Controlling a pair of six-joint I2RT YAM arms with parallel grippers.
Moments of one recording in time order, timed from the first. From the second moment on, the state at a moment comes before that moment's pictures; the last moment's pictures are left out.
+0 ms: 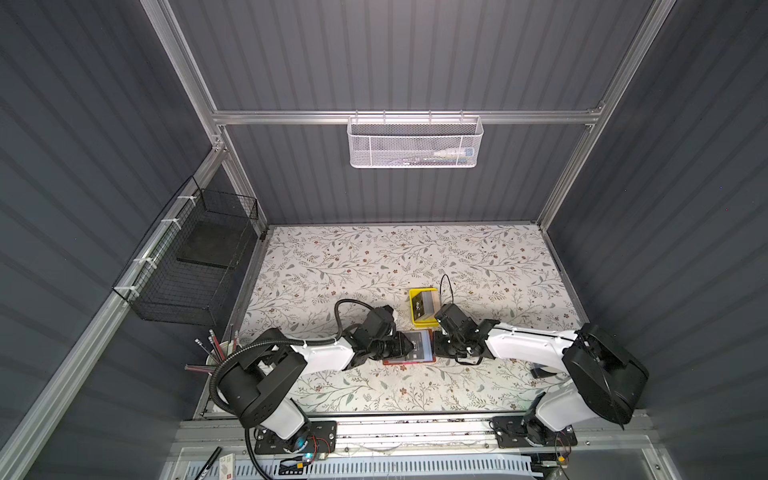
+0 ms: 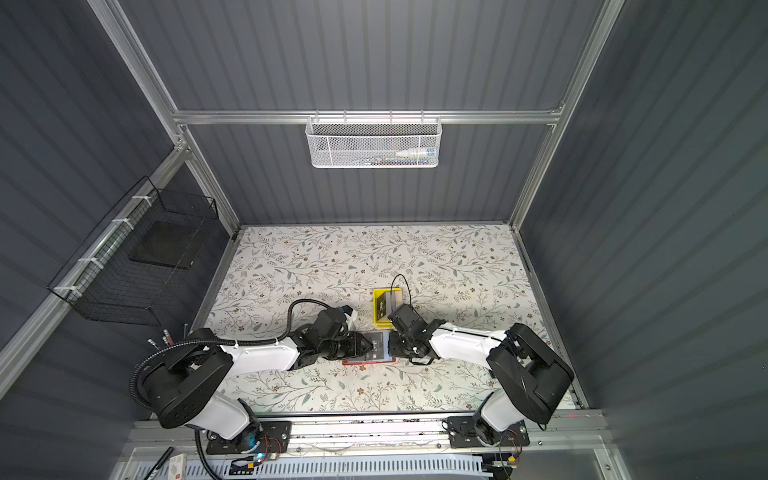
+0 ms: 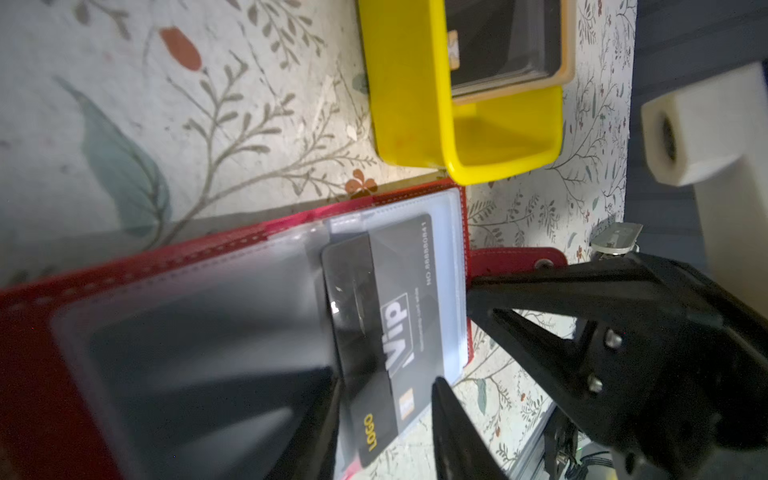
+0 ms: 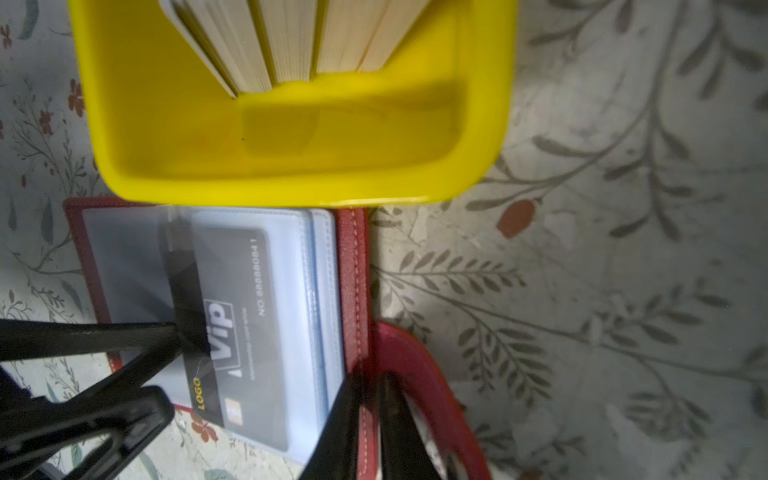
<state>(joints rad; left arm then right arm) -0.83 1.56 0.60 0.14 0.31 -0.86 0.78 1.51 0.68 -0.27 -0.06 0.80</state>
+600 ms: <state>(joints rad) -0.83 1.60 0.63 0.16 0.34 -0.88 0.77 1.51 0.68 -0.26 -0.07 0.78</state>
